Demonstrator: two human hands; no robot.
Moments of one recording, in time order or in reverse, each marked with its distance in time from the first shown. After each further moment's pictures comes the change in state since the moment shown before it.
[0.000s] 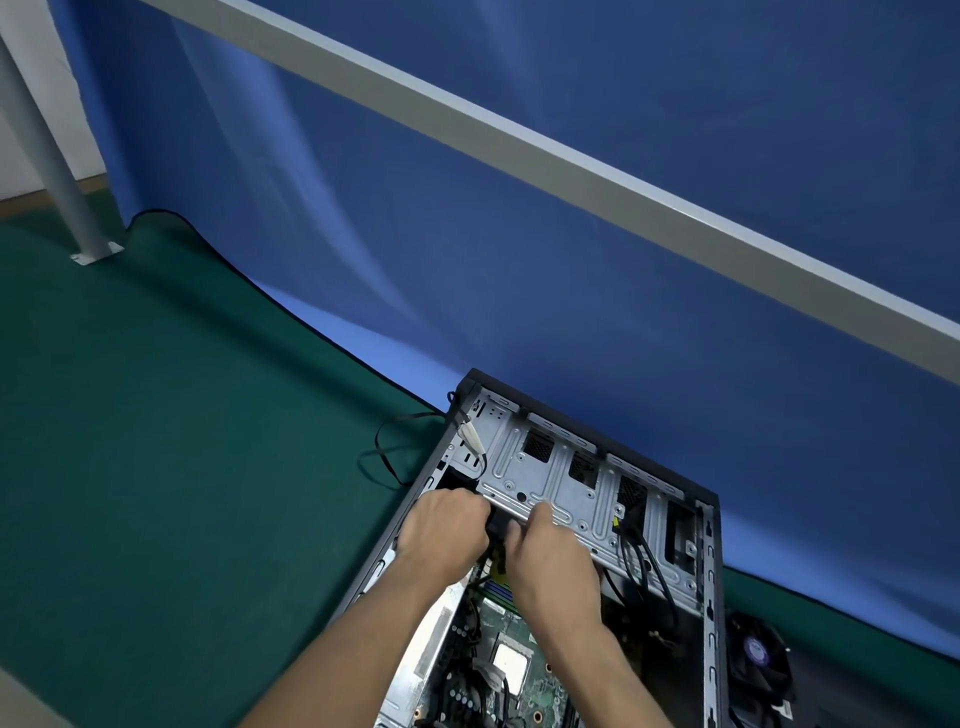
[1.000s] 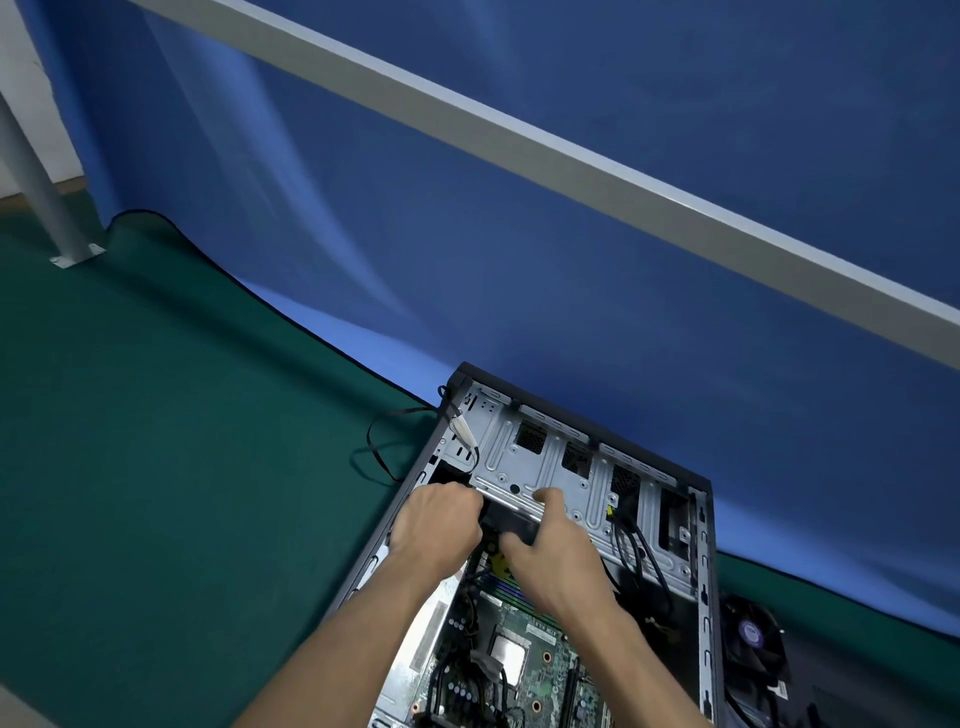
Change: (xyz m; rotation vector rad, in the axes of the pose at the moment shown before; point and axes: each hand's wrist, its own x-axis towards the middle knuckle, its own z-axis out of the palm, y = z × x) left_hand 0.000 -0.001 0.003 -0.014 0.017 -0.010; right_hand 0.002 0.012 -0.008 0.269 -0.142 0.072
